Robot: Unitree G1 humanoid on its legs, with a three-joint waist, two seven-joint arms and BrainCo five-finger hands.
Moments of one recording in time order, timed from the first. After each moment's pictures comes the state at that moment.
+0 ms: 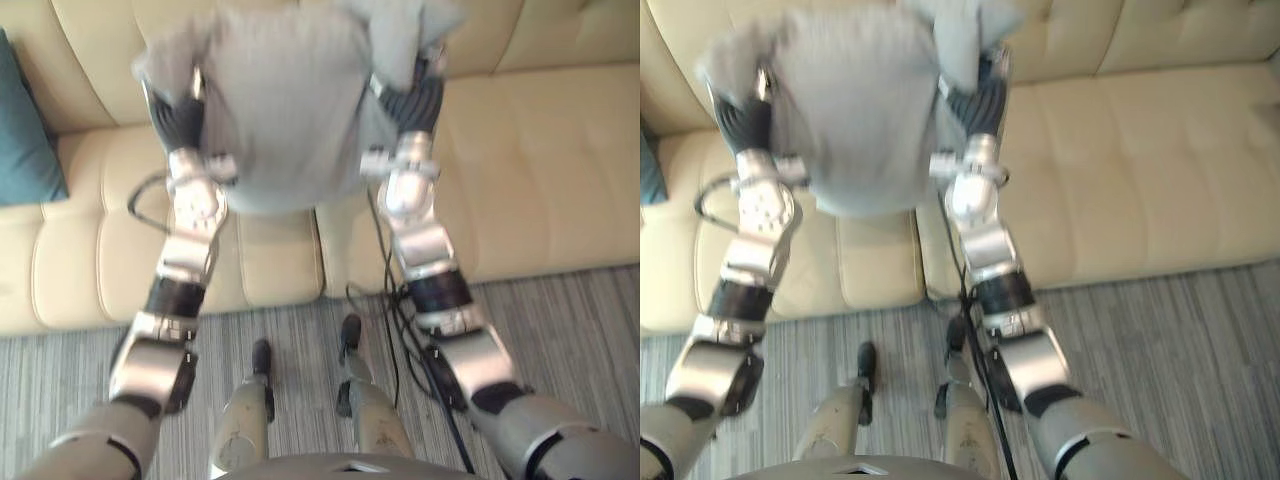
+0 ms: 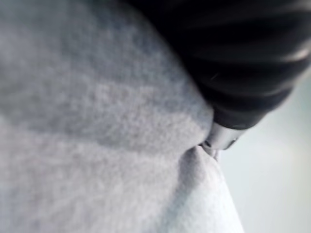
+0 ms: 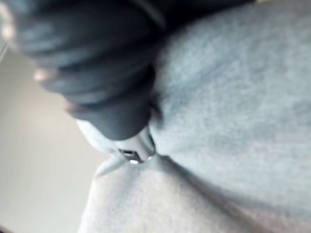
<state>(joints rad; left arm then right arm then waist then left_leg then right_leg) -0.88 0.27 -0.08 0.29 -0.05 -0.14 0.63 -0.94 -0.14 0.09 0.22 -0.20 -0.08 -0.56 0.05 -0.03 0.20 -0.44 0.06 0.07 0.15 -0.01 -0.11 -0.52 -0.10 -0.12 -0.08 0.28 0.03</state>
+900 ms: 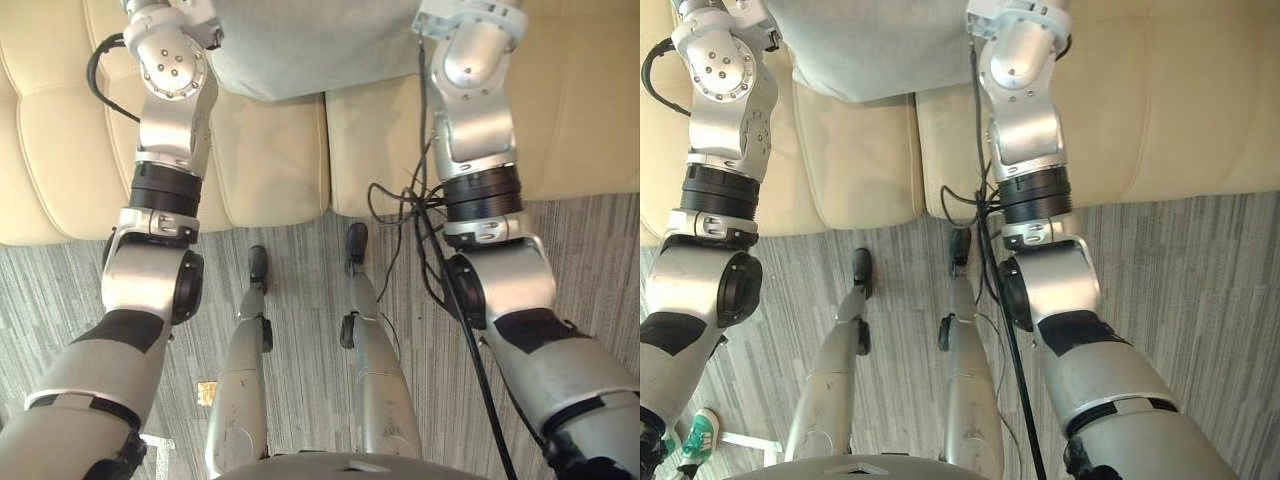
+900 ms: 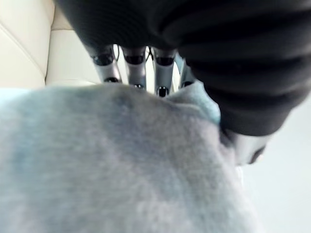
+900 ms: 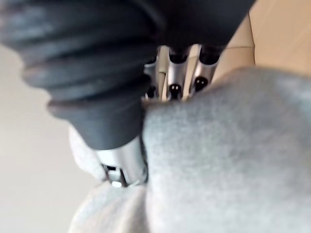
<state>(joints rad) -1.29 0.30 0.04 0.60 -0.15 -0.19 0.57 -1.29 -0.29 -0.01 0.41 -0.05 -0.10 -0.60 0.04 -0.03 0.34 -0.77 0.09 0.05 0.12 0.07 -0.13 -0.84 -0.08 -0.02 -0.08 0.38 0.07</state>
